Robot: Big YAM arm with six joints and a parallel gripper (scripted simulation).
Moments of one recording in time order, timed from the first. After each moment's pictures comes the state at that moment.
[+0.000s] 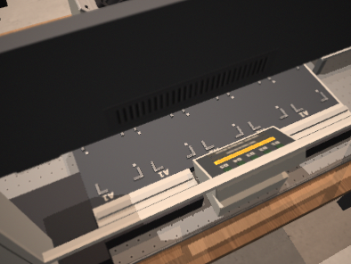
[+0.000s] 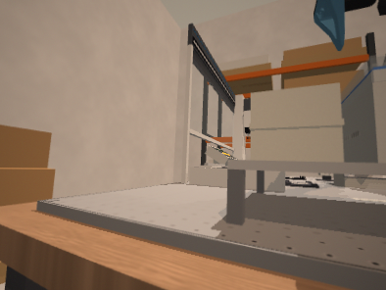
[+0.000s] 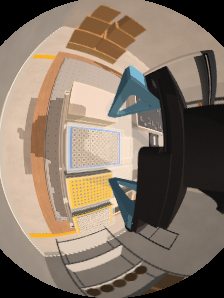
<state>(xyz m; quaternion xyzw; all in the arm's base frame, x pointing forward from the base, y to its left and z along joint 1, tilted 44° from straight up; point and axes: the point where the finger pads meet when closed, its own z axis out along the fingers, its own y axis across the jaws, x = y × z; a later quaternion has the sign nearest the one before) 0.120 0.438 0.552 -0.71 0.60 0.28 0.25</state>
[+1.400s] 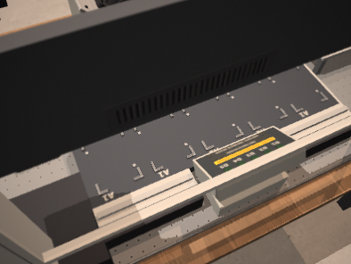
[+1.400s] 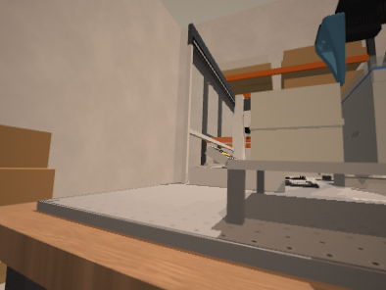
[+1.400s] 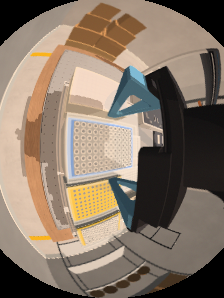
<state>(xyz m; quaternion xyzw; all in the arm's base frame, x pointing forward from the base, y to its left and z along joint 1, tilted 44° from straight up) 0.116 0.465 0.516 -0.70 0.60 0.28 0.25</state>
